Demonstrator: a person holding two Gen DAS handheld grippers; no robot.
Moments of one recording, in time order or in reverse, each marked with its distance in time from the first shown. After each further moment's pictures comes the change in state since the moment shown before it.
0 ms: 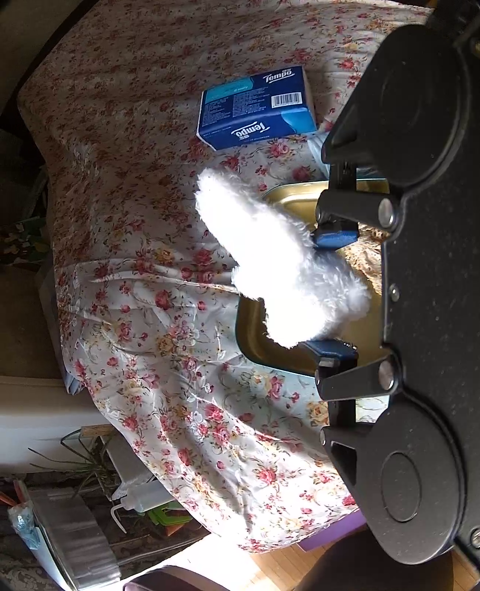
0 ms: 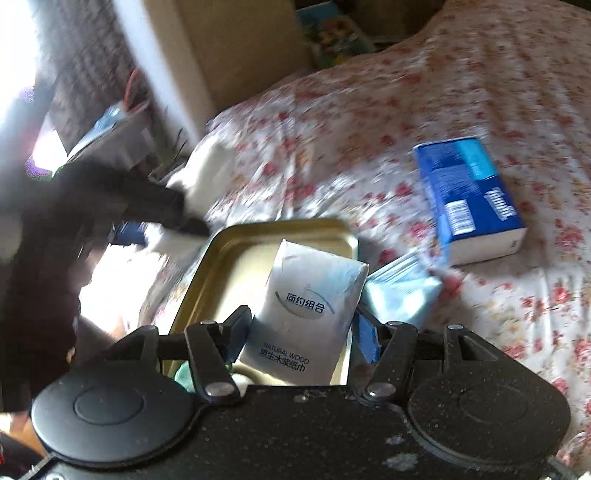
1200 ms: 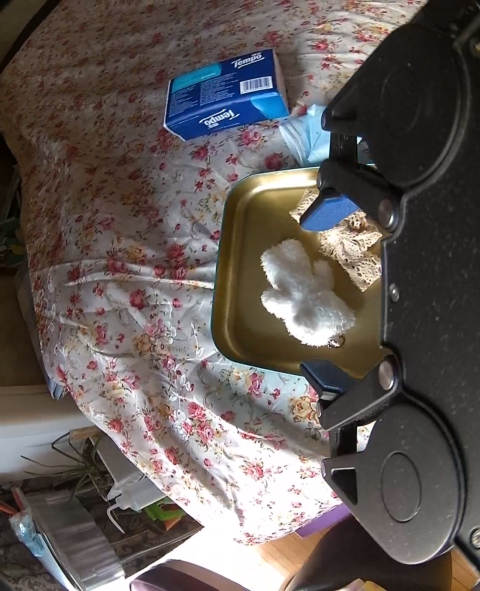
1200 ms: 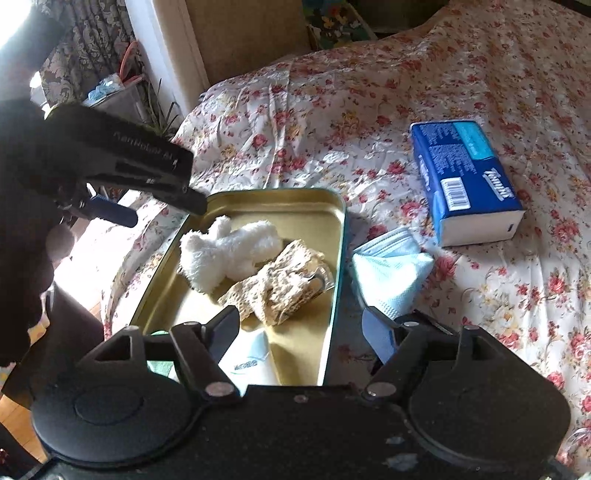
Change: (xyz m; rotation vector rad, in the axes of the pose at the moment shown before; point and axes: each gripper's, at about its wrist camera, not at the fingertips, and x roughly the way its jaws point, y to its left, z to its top) left arm 0.007 -0.012 -0.011 0.056 0.066 0.056; right arm 0.009 -0.008 -0.020 -0.045 0.017 -0.056
